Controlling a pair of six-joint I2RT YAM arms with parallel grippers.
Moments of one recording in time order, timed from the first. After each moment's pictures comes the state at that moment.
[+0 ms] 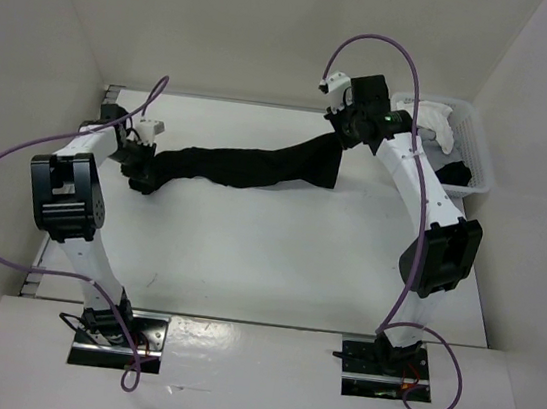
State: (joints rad) left arm 0.26 1.91 1.38 -0.71 0.42 0.35; right arm 0.35 1.82 1.85 -0.76 0.00 -0.40
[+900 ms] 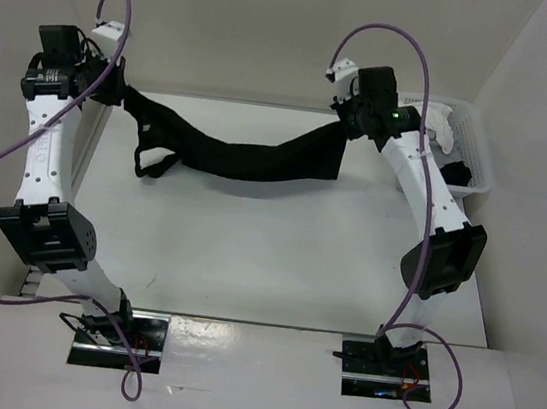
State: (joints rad) left arm 0.28 1.67 1.87 -0.81 0.42 0.33; right arm 0.34 1.80 1.90 -0.75 0.05 -0.41
